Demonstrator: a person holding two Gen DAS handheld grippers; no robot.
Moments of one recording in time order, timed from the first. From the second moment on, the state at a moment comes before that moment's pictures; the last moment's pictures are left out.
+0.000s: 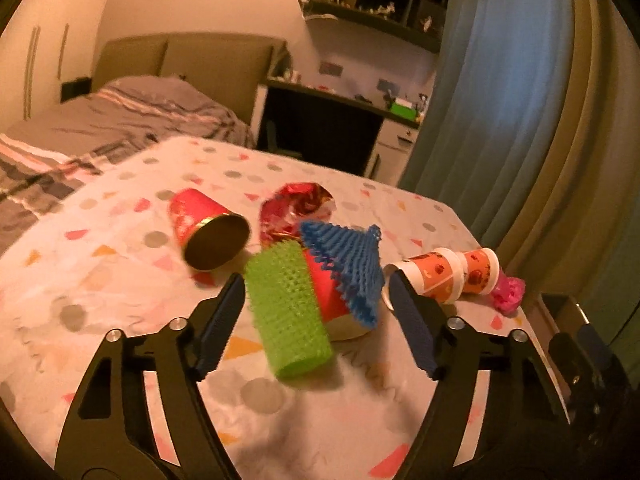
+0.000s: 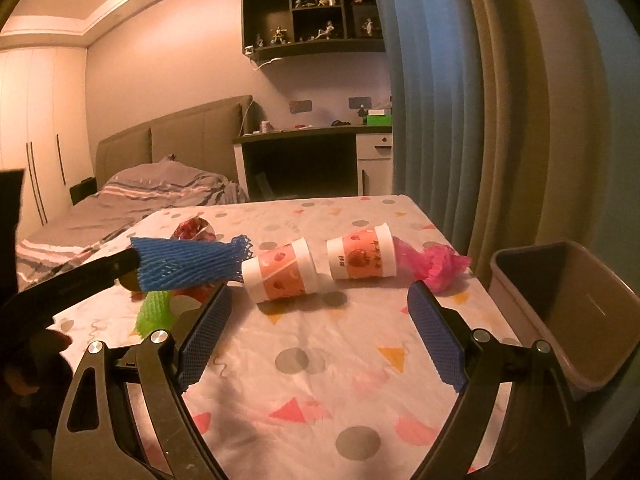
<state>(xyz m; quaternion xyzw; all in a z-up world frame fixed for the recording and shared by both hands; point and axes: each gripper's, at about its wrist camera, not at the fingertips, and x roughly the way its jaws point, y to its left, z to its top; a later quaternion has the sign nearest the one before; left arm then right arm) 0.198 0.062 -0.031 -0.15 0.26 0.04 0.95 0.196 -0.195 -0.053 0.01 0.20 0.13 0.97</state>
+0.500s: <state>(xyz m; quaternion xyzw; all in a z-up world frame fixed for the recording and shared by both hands) 0.227 0.062 -0.040 -0.19 0.29 -0.02 0.94 0.234 -0.179 -0.065 -0.01 0.23 0.14 0.96</state>
